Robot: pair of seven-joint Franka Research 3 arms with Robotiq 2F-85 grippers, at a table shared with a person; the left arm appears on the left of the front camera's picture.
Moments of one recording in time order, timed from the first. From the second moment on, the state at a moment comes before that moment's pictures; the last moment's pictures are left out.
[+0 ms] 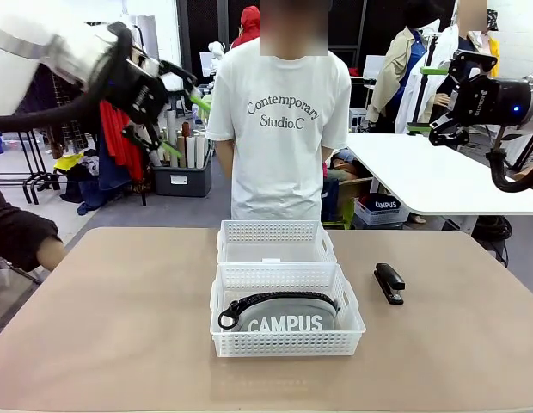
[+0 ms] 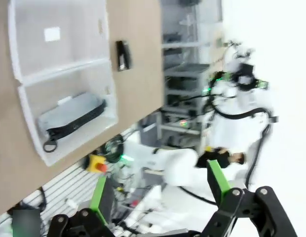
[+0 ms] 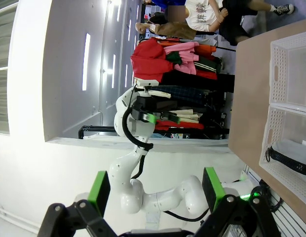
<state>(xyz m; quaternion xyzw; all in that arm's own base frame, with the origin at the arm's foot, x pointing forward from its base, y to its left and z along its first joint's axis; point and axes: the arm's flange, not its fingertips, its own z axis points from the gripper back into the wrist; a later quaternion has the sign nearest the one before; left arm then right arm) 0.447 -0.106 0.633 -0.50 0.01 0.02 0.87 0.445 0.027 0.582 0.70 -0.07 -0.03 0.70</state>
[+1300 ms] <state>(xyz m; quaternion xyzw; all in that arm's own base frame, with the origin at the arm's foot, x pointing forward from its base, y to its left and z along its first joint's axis) 0.461 -0.029 0.632 -0.66 -0.08 0.03 0.74 0.445 0.027 0.582 0.70 -0.07 -0.03 0.70</state>
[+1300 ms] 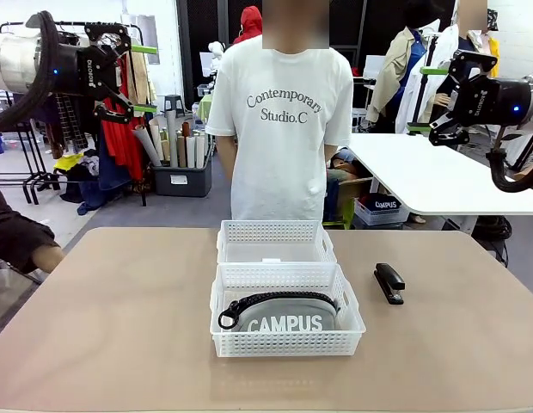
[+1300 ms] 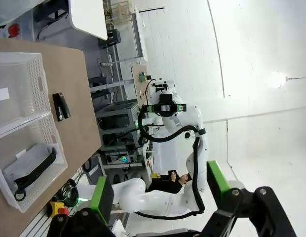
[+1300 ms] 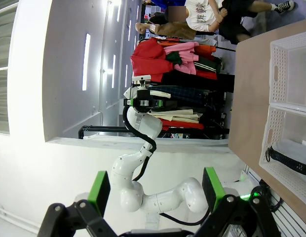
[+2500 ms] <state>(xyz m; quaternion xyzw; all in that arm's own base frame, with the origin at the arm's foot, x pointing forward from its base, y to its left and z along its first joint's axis) 0.461 -0.030 0.631 -0.66 -0.08 0.02 0.74 0.445 0.027 0.582 0.70 -0.07 -0.03 0.70</state>
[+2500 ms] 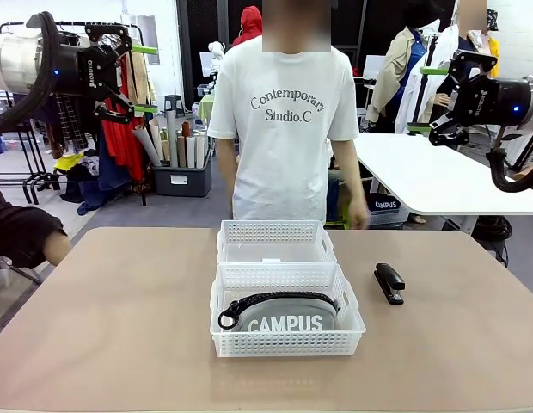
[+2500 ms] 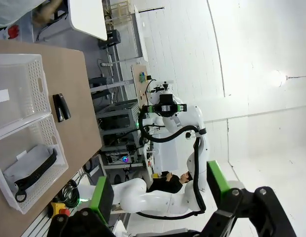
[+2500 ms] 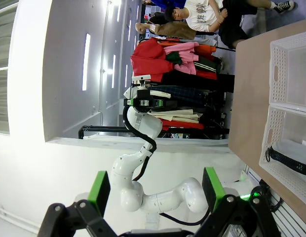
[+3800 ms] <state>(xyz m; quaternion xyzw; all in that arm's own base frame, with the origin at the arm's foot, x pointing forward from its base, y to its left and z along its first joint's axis) 0.461 -0.030 0.631 -0.66 -0.08 0.02 0.74 0.445 0.027 0.582 0.70 -0.07 -0.03 0.70</state>
